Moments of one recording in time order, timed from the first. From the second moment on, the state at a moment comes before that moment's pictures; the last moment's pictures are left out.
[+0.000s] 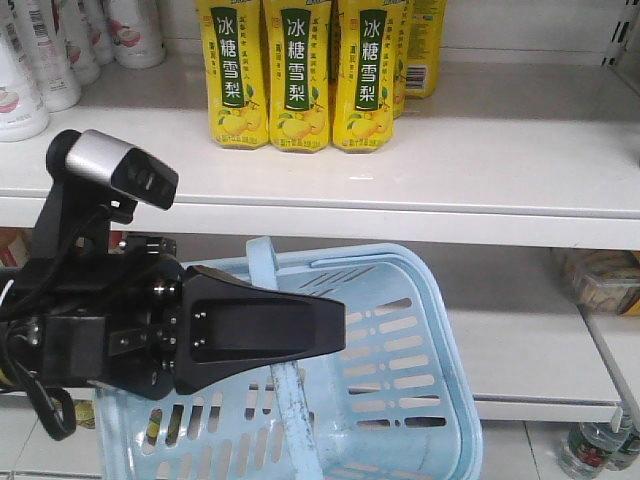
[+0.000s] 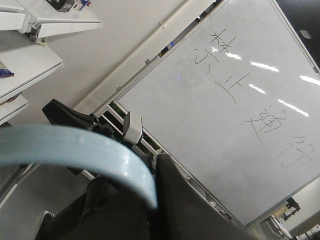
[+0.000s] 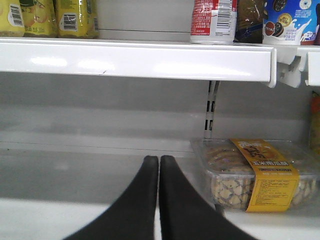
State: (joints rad) left arm -0.45 1.23 -0.80 1.32 -1.18 -2.08; right arm 0.00 -0.01 0.03 -0.11 0.04 0.09
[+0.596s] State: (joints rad) left arm -0.45 1.23 -0.80 1.32 -1.18 -2.08; right arm 0.00 -0.01 0.03 -0.11 0.04 0.09
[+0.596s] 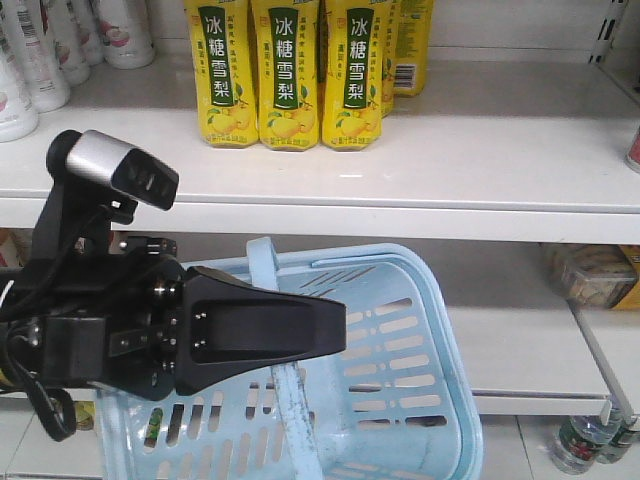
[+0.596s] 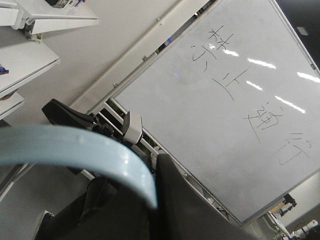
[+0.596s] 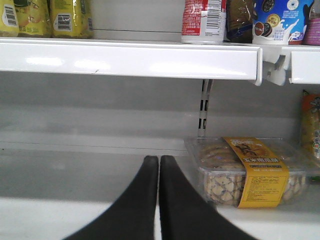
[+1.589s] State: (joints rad) left arm -0.45 1.23 -0.80 1.32 -1.18 -2.08; right arm 0.00 -0.01 0.03 -0.11 0.04 0.09
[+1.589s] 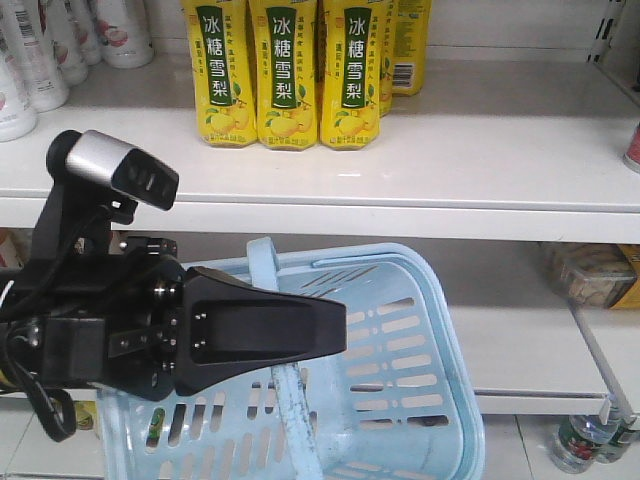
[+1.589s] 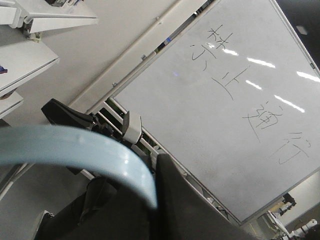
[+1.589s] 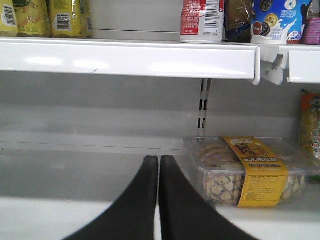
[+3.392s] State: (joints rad) left arm -0.45 1.23 -0.80 1.32 -1.18 -2.08; right arm 0.00 0.42 -0.57 -0.59 0.00 0.53
